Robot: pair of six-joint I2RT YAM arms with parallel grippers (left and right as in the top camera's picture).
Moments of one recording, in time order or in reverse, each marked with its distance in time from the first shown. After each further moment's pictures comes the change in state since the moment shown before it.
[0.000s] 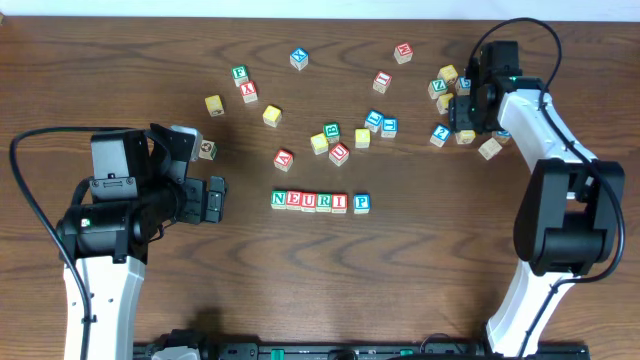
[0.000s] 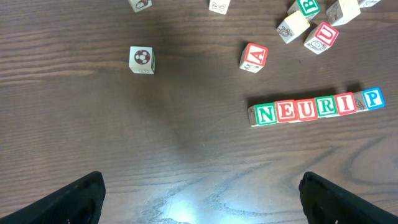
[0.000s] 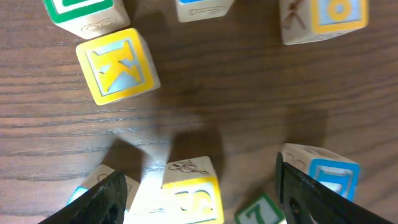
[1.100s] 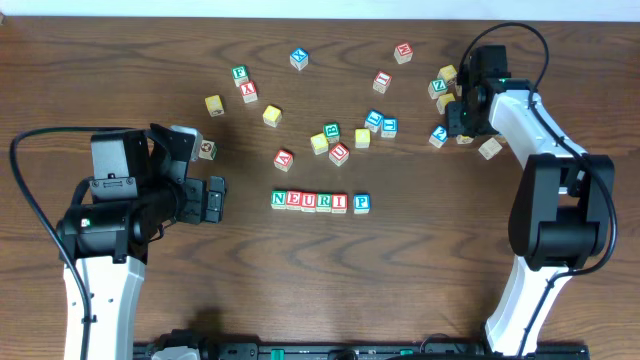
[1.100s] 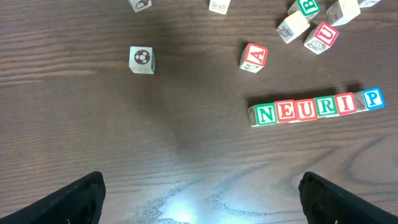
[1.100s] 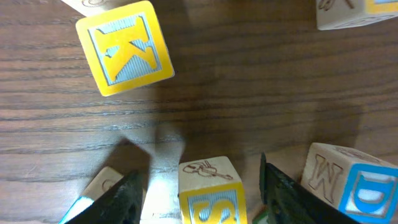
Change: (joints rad) left arm 0.000 0.000 0.000 0.000 0.000 0.000; right arm 0.016 0.035 0.000 -0.005 0.013 0.005
